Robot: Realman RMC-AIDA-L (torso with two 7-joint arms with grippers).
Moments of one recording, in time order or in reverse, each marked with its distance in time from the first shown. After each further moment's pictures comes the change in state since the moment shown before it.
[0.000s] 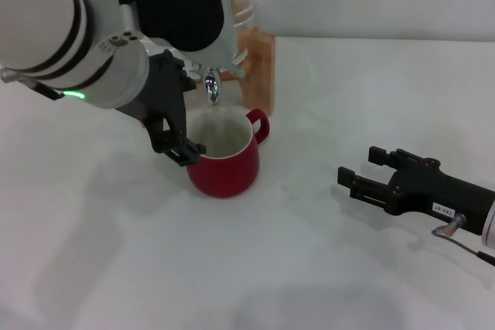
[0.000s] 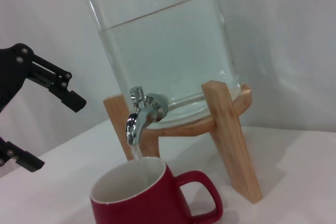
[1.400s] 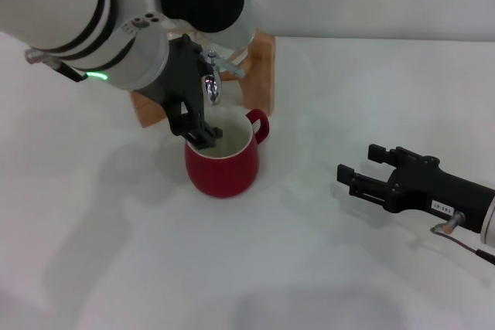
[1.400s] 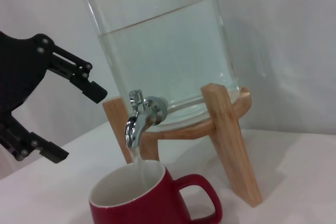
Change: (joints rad) left arm -0.055 0.002 -0.006 -0.078 -0.011 0.063 0.013; right arm 0.001 0.006 0.008 -0.002 -0.004 0.000 0.000
